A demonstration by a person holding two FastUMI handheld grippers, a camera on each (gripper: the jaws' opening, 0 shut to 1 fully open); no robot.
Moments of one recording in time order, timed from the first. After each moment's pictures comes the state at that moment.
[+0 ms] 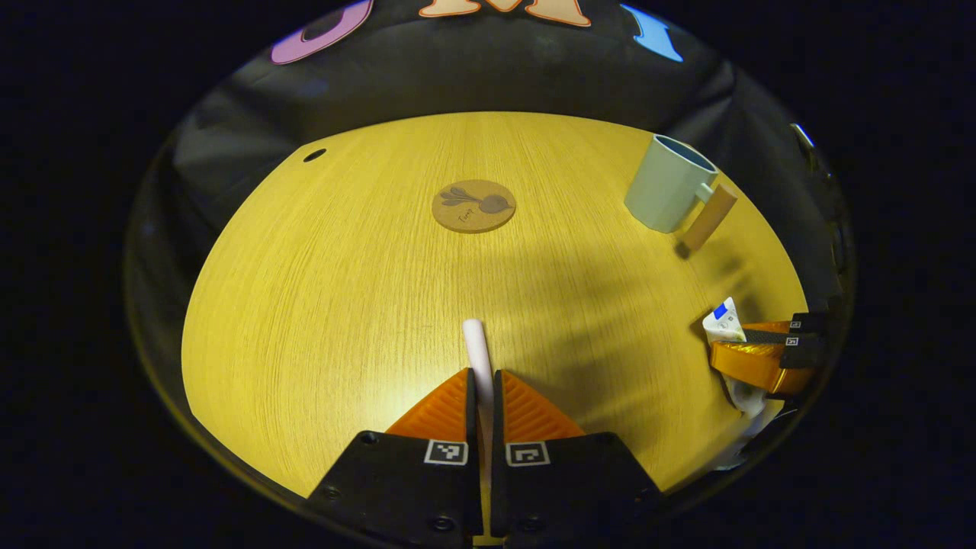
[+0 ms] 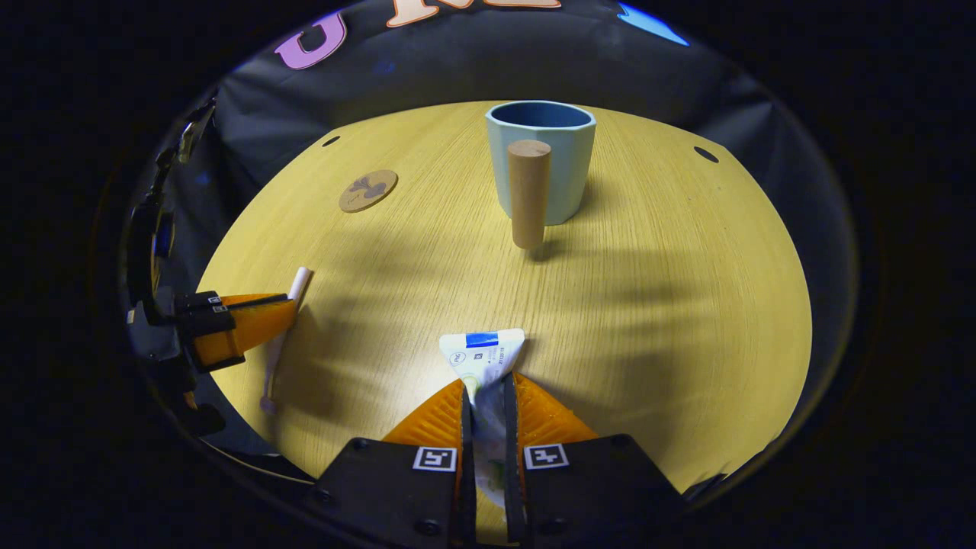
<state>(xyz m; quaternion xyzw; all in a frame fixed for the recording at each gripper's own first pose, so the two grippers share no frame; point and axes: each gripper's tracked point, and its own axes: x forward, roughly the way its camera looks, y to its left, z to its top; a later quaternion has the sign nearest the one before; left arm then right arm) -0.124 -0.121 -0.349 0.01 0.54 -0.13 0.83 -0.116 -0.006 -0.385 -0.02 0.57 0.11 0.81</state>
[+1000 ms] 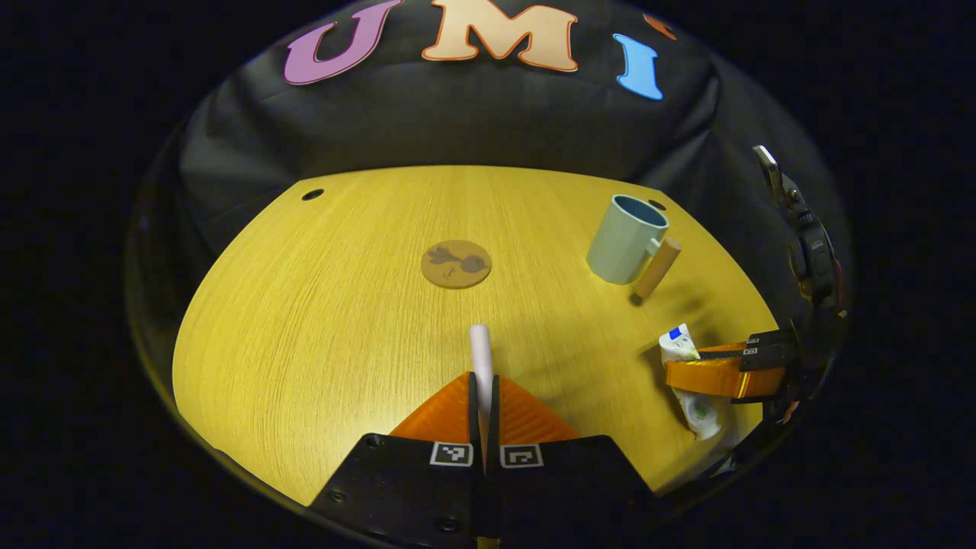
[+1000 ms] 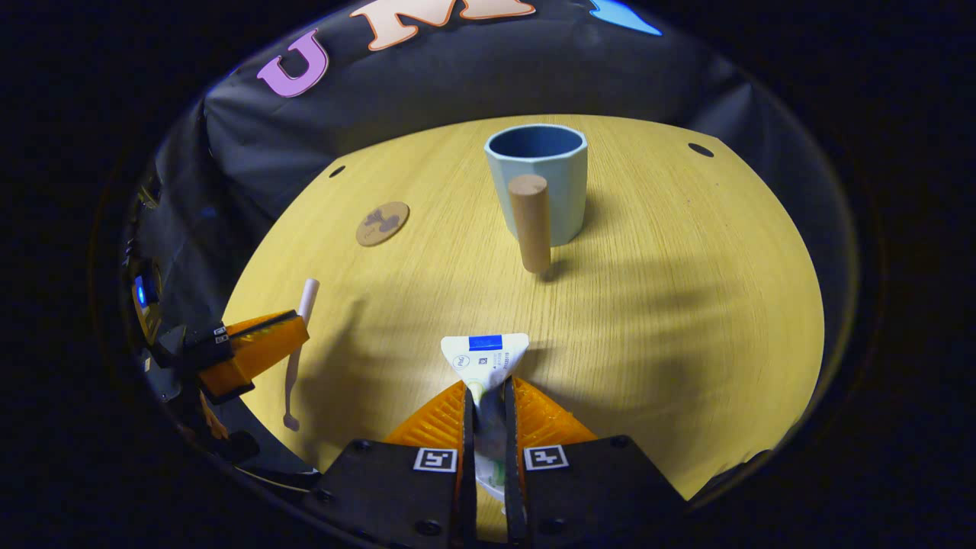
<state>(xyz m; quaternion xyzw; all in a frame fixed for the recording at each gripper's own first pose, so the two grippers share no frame) -0.106 -0.126 -0.301 -0.02 0.43 -0.18 0.88 -0.102 0.012 -0.351 0.05 0.54 0.11 0.83</state>
